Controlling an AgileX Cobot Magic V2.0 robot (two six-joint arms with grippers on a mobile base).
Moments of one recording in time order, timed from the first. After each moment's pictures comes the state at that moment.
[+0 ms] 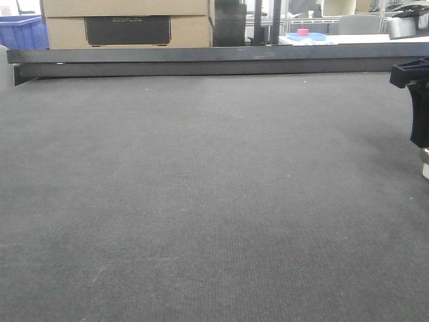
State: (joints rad) left arm 0.02 0.41 -0.60 0.01 0.39 0.05; right arm 0.11 1.74 -1.32 0.01 1.08 -0.03
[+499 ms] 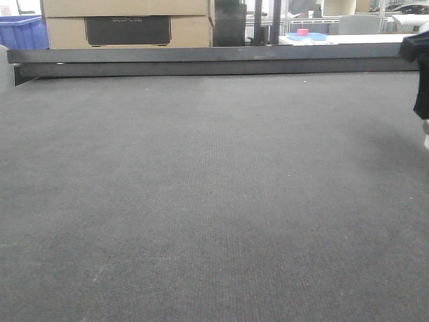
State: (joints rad) left arm 0.02 0.78 -1.03 0.03 0.84 0.05; right arm 0.11 1.58 -1.21 0.00 0.93 -0.04
